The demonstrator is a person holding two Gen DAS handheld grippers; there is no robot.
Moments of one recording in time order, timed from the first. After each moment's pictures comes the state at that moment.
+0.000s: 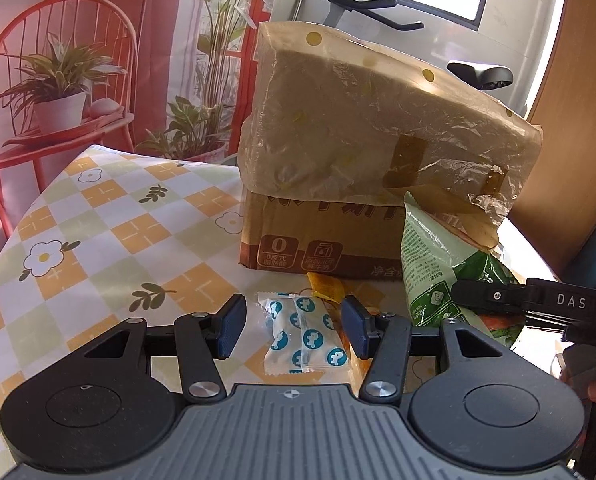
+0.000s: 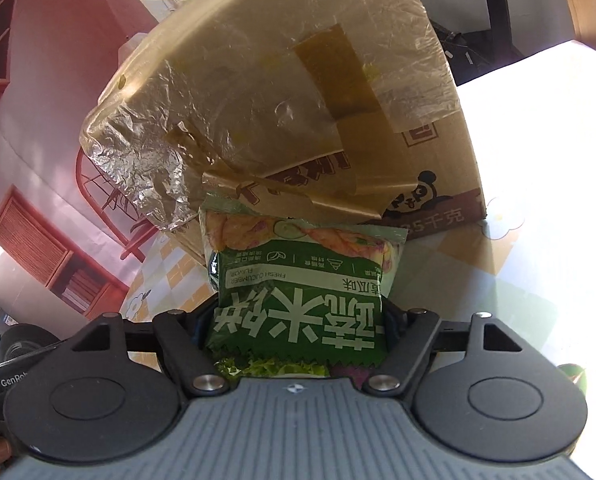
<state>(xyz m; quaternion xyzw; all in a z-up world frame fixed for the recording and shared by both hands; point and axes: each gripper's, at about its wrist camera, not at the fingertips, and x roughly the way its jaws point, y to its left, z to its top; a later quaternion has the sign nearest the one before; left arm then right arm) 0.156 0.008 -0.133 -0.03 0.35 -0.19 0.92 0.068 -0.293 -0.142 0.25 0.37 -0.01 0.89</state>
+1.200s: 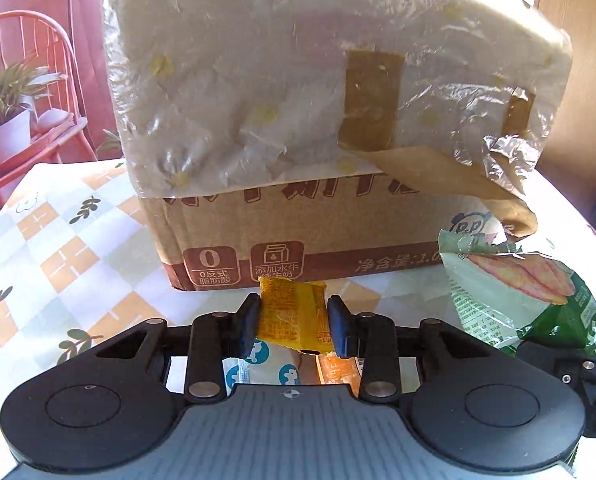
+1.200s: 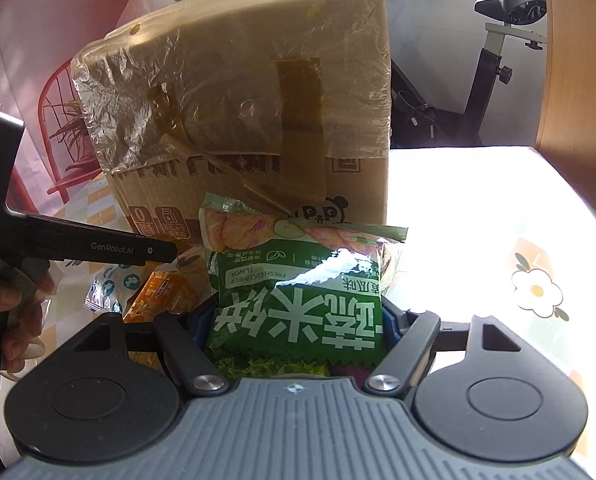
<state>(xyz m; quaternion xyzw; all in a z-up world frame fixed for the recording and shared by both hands) 0.207 -0.070 -0.171 0.06 0.38 -0.21 0.90 0.037 -0.285 -0.145 0.06 0.38 -0.06 0.92</state>
